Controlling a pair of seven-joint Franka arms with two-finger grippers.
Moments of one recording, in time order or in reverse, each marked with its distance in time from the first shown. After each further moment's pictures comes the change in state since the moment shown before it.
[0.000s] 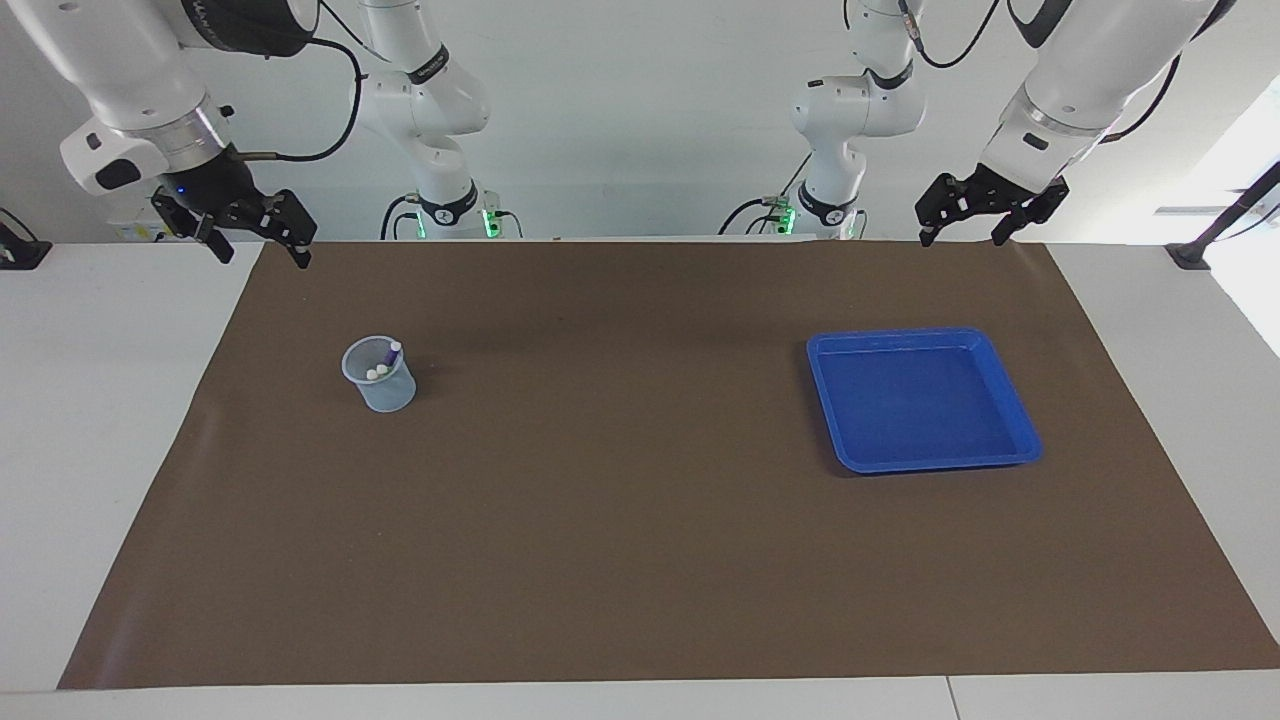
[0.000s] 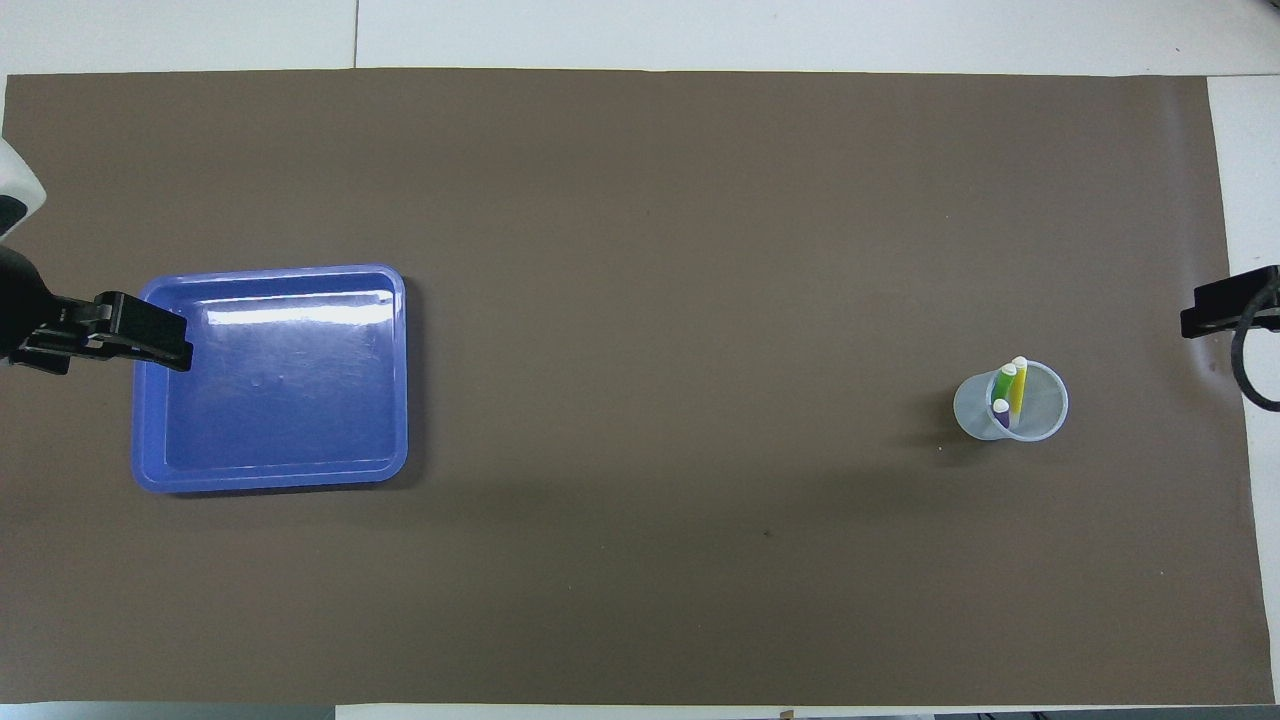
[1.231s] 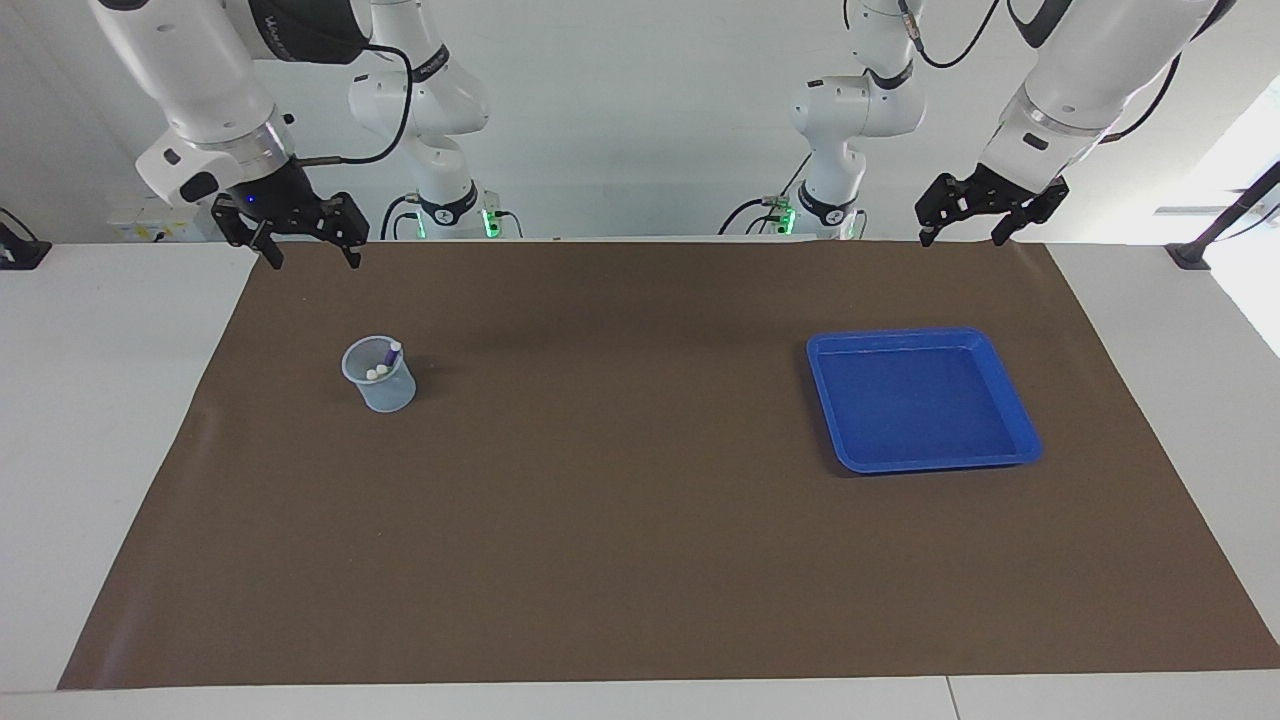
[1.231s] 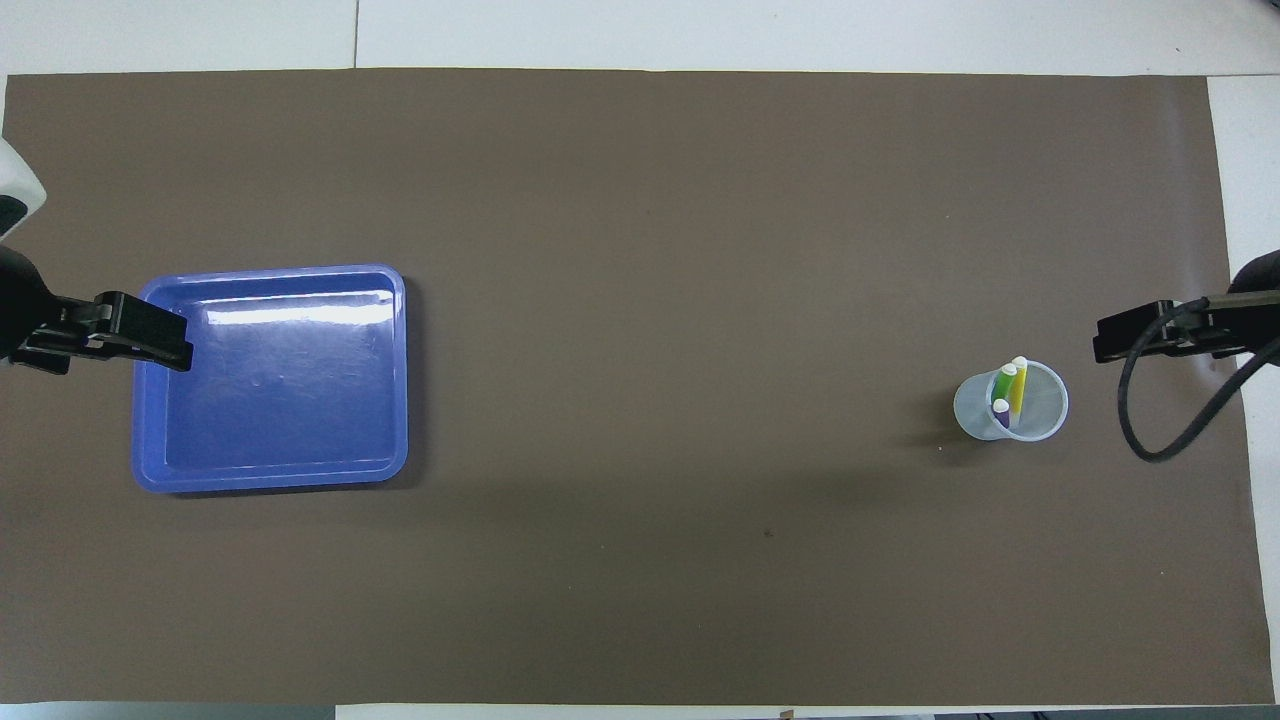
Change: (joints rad) left arm 0.000 0.000 0.000 0.000 0.000 0.000 0.000; right arm 0.028 -0.051 0.070 -0.149 0.003 0.091 -0.011
